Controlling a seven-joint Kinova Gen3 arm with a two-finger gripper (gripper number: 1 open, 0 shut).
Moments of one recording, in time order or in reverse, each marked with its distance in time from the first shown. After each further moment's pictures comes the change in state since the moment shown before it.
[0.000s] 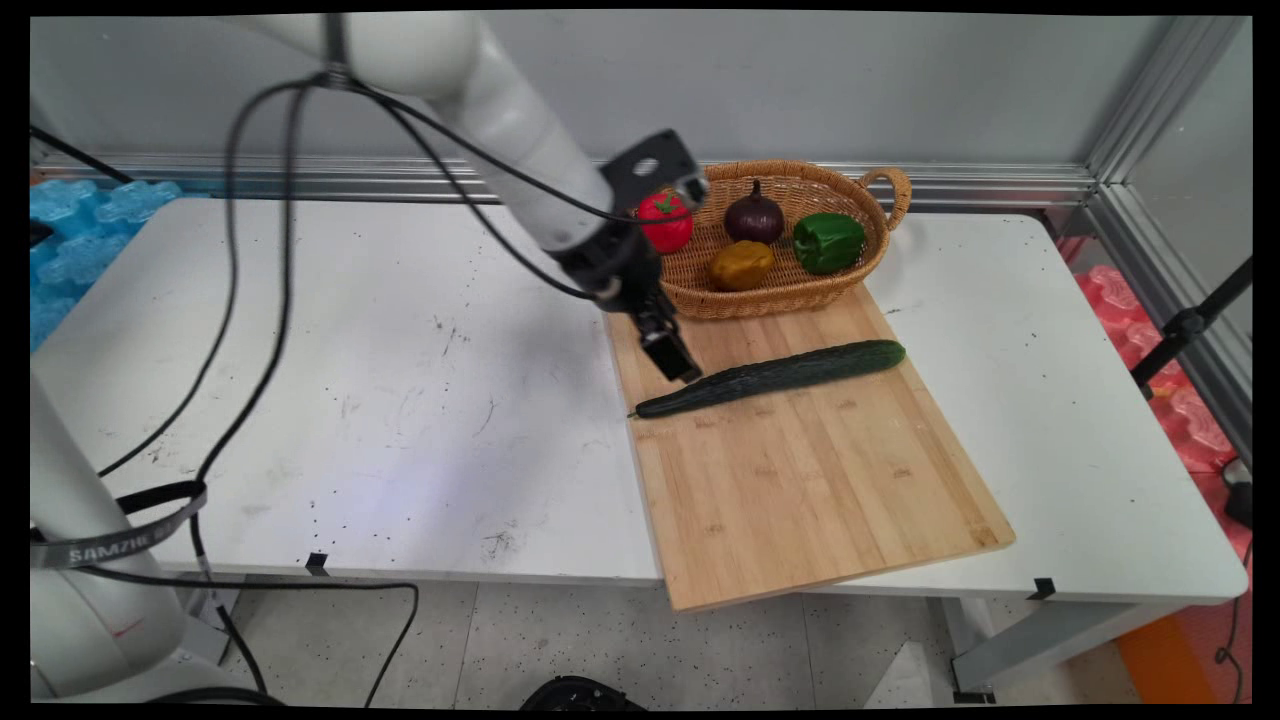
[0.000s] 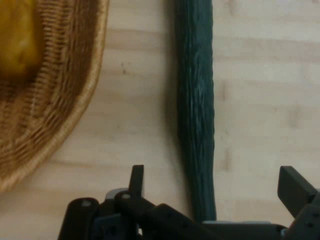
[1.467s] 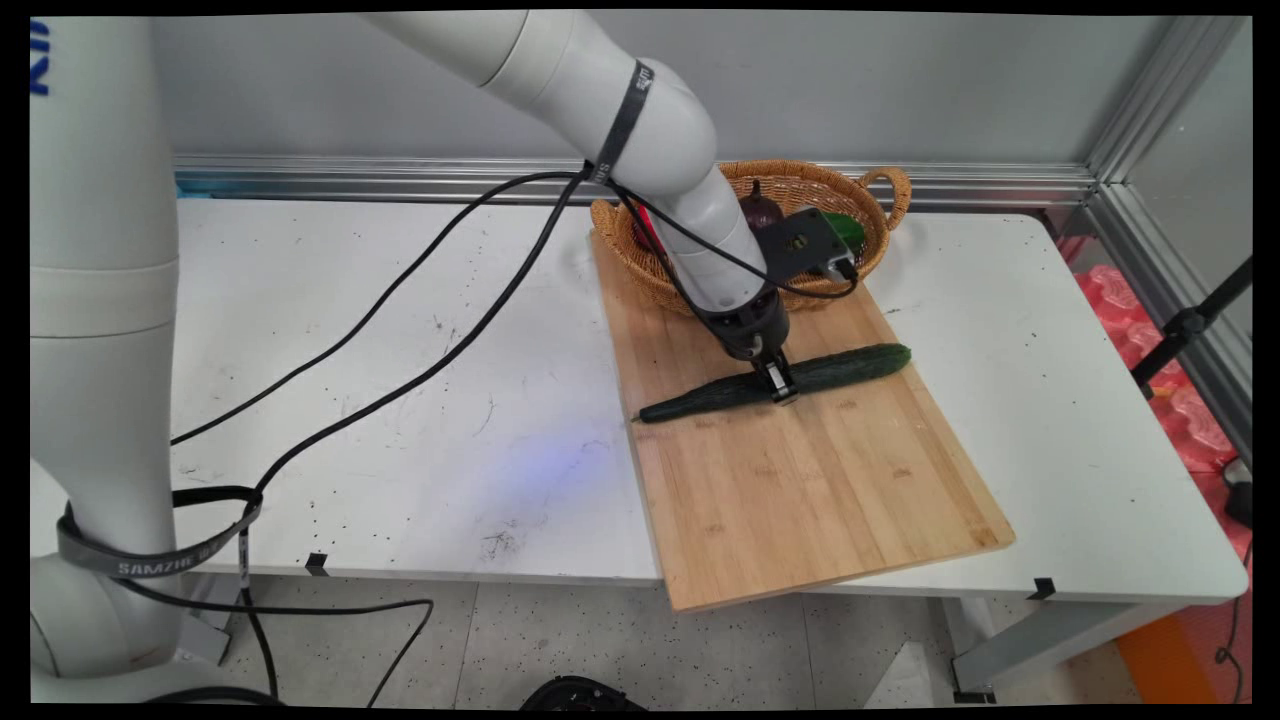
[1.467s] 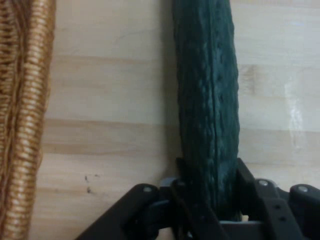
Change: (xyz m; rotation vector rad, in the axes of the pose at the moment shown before) arm 0.081 0.019 0.128 0.030 -0.055 0.024
